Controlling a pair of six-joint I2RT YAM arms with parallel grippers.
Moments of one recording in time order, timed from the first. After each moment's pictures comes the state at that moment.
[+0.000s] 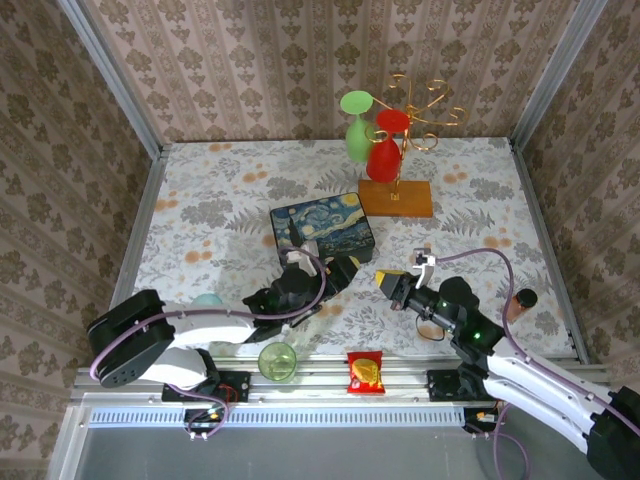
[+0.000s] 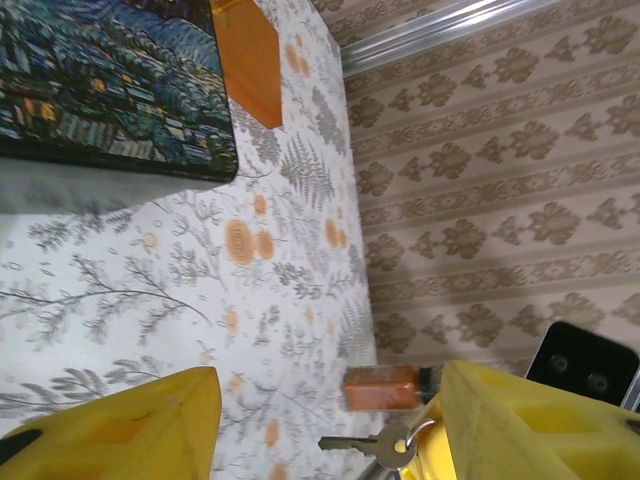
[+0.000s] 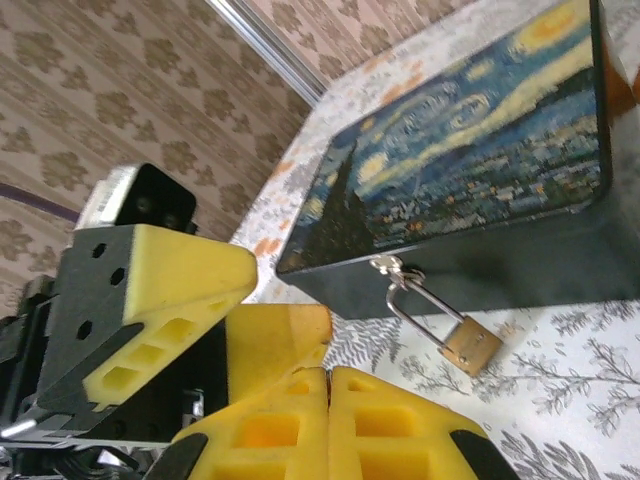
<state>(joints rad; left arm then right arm) -1.13 1.37 0.49 0.67 -0.18 -1.32 0.65 0.63 0.16 0.33 -0.12 0.73</state>
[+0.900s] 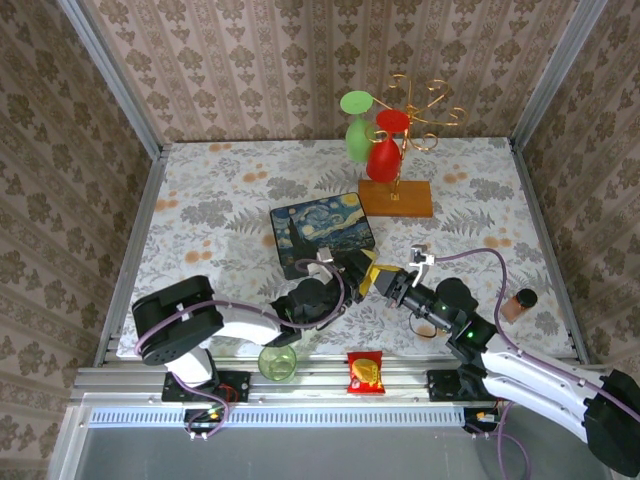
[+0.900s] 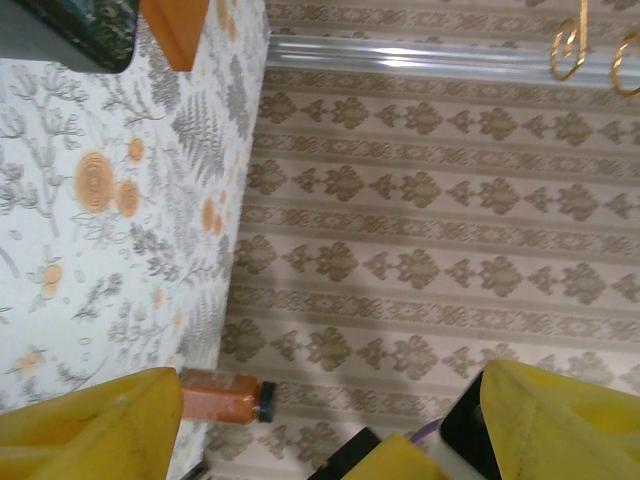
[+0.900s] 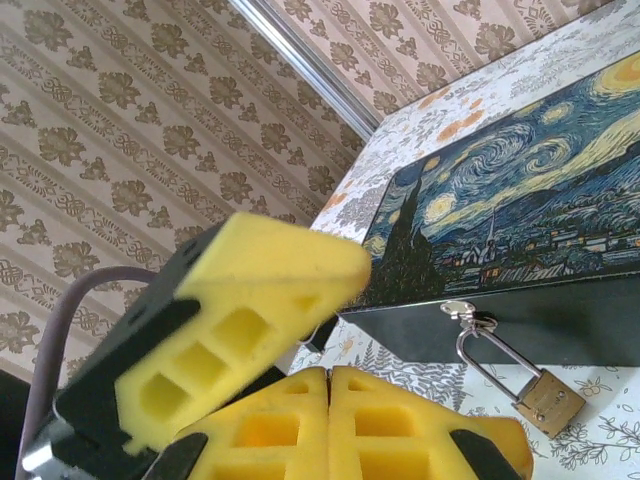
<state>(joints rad) -1.22 1.62 0.55 1.07 -0.28 -1.67 0.72 0.74 0.15 0.56 -0.09 0.76</state>
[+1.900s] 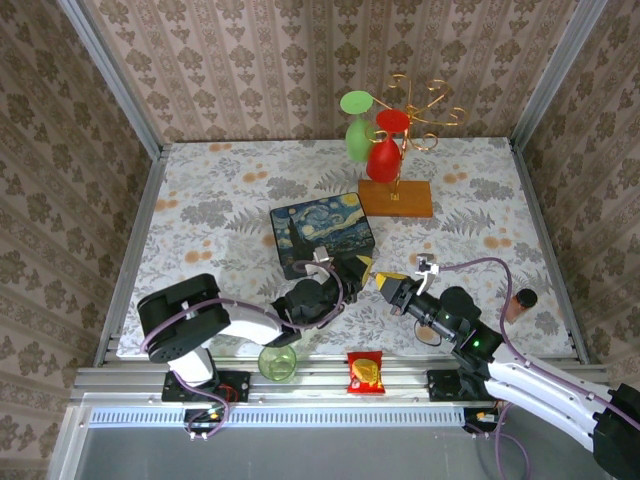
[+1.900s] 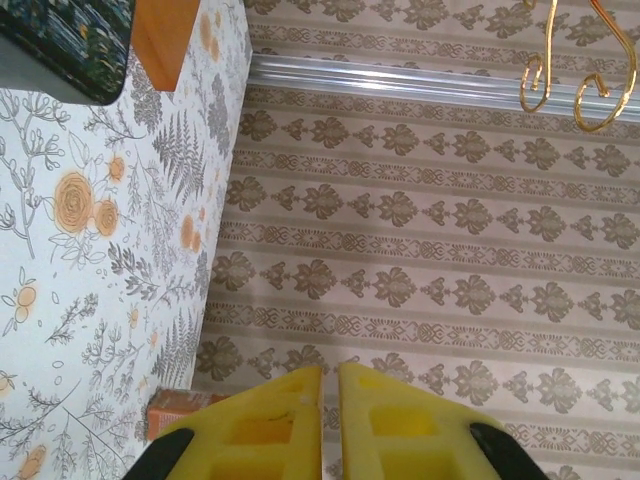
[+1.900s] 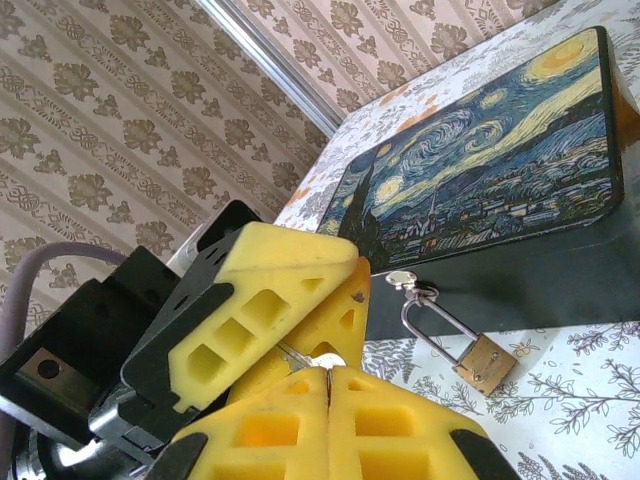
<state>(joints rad) -1.20 1.65 0.53 1.14 -0.29 -1.68 0.73 0.60 0.09 0.45 -0.02 0.74</state>
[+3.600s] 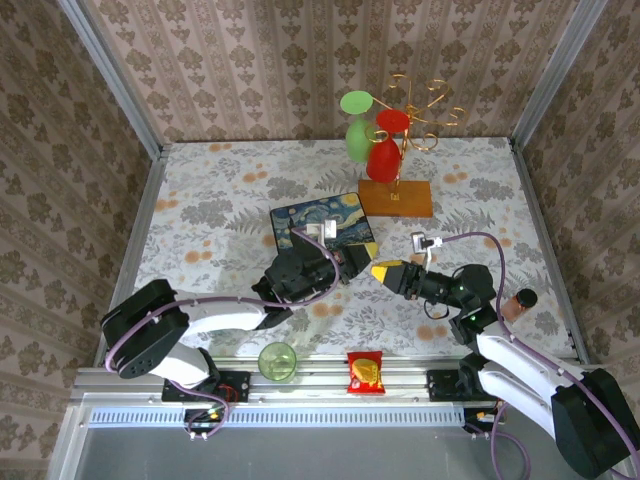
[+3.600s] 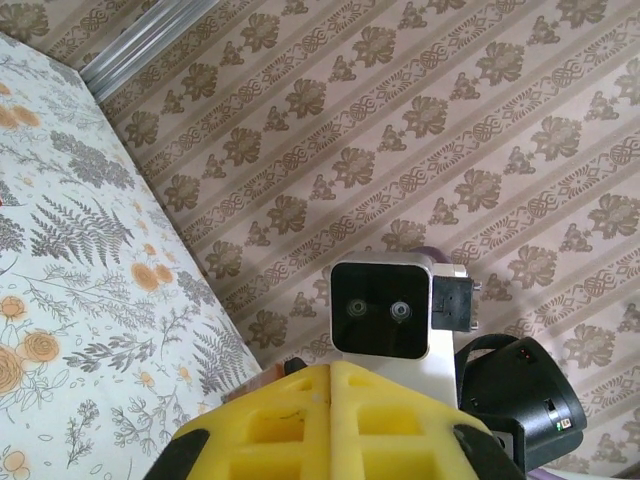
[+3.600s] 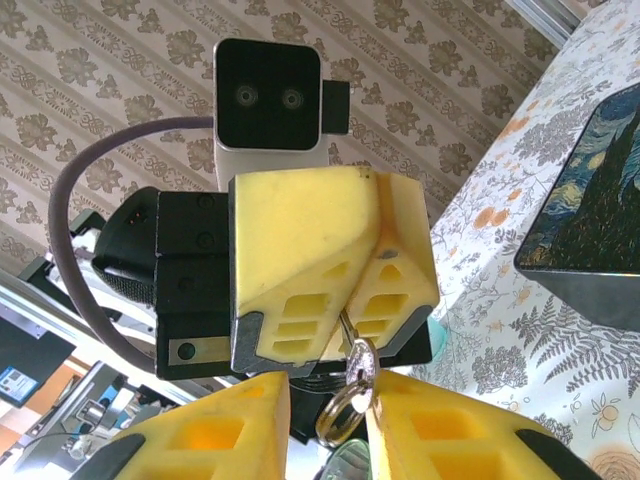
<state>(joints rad) -1.06 1.46 0.61 1.01 0.14 -0.99 0.39 0.87 0.19 0.86 -0.80 1.04</state>
